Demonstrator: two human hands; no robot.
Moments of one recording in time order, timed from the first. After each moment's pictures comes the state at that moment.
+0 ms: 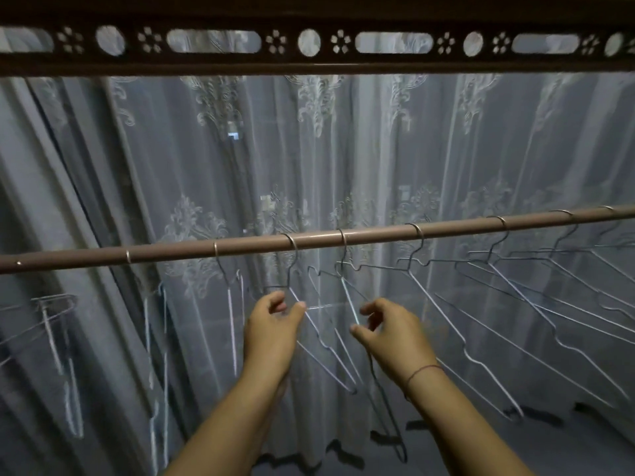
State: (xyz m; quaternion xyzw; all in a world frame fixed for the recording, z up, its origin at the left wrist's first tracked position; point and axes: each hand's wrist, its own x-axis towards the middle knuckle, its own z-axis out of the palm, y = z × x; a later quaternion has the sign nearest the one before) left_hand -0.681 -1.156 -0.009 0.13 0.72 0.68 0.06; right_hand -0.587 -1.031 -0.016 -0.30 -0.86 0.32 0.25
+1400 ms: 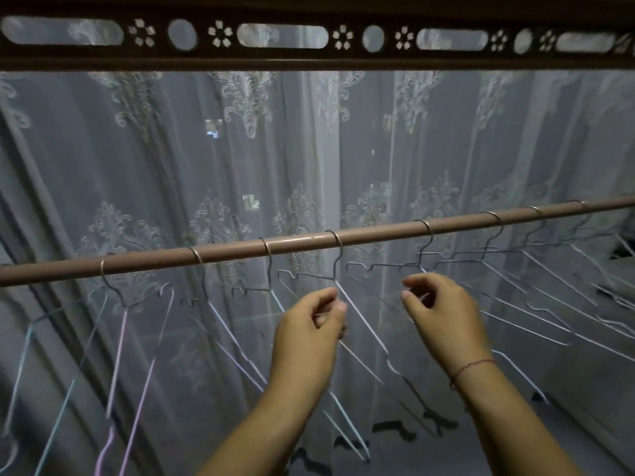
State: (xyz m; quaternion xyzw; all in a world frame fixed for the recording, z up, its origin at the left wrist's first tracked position) left_hand -0.585 -1.031 0.004 0.28 0.70 0.65 0.09; right_hand -0.493 -0.889 0.004 -0.33 -0.81 0.29 0.40
